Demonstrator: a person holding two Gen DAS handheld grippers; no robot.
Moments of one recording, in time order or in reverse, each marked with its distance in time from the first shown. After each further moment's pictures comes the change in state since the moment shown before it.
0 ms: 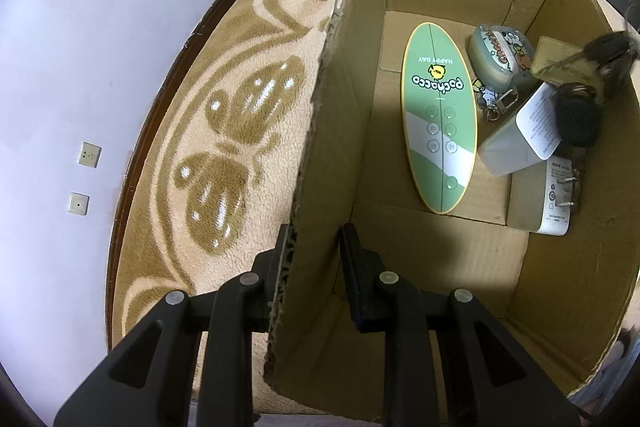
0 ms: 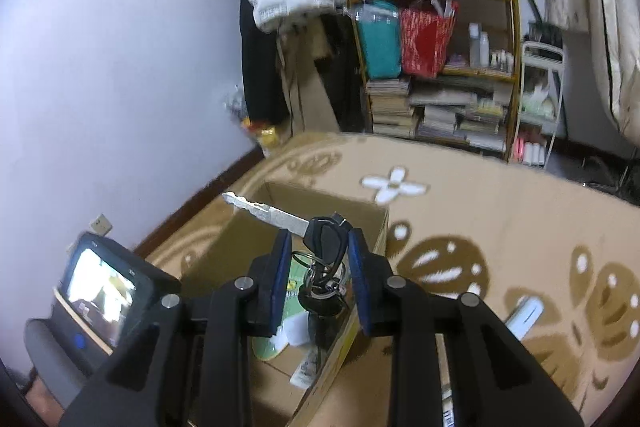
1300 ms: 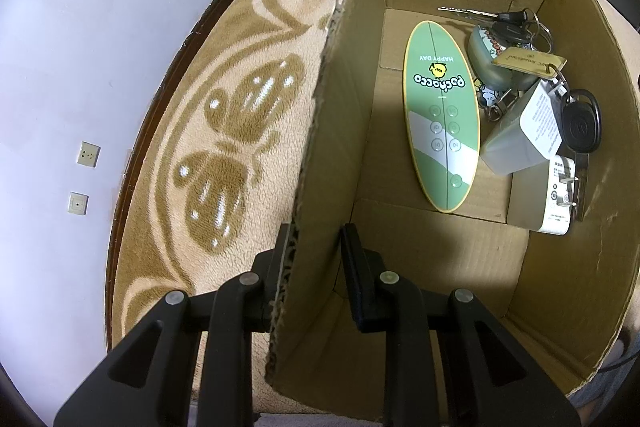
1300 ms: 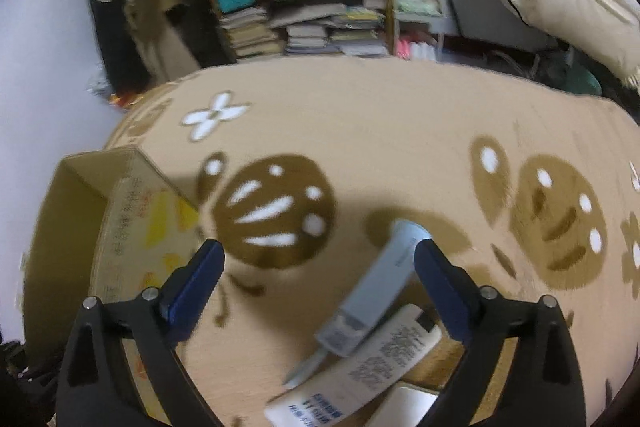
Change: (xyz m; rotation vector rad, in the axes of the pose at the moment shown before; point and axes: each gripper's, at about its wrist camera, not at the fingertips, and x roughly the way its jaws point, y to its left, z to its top) left arm 0.002 0.002 0.000 -0.003 0.004 -0.004; right arm 0.031 -0.149 -0.036 0.316 0.261 -0.348
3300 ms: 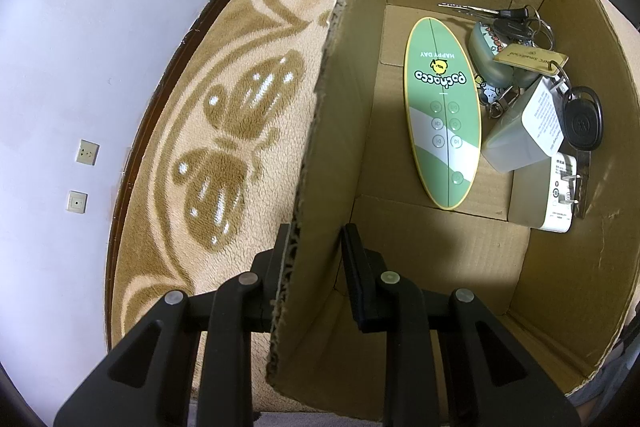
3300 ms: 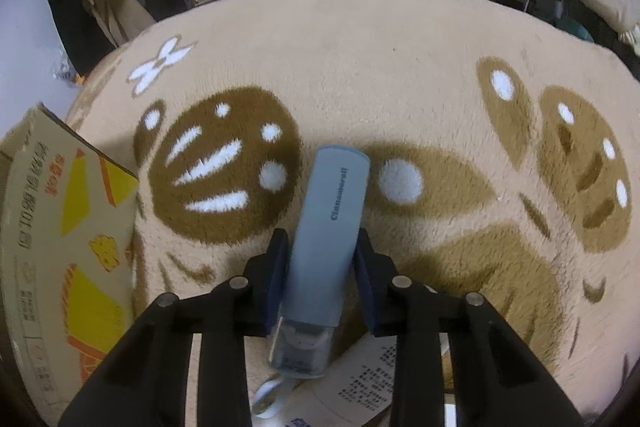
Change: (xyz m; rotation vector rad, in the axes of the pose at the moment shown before) left arm 0.005 0.004 -0.002 0.001 0.010 -0.003; right arm 0.050 -0.005 -0.012 0.075 0.132 -0.028
